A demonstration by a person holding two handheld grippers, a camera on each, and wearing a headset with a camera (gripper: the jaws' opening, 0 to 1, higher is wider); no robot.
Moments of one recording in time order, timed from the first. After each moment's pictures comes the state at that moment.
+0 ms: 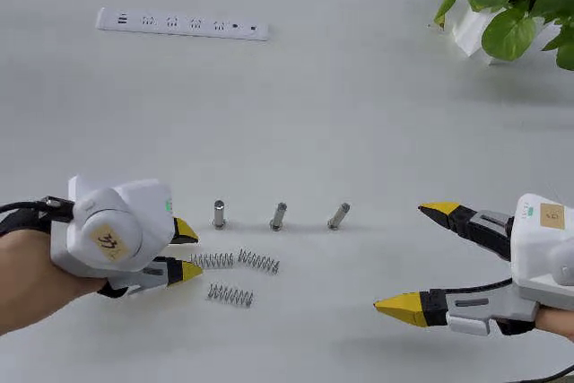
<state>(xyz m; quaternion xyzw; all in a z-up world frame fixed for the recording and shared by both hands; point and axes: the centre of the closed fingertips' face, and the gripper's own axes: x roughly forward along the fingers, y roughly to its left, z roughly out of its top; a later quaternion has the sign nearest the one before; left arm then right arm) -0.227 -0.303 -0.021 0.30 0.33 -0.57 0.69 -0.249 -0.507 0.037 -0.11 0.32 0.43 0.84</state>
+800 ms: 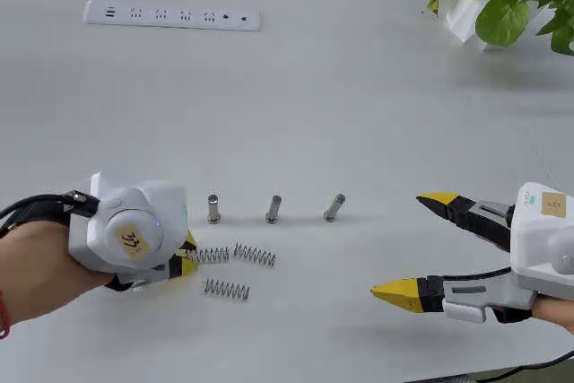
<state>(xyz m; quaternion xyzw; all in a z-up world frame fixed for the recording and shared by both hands) -0.230 -0.303 -0.035 0.34 0.34 -0.58 0.66 -0.247 -0.508 0.038 -0.10 0.32 0.42 0.85</state>
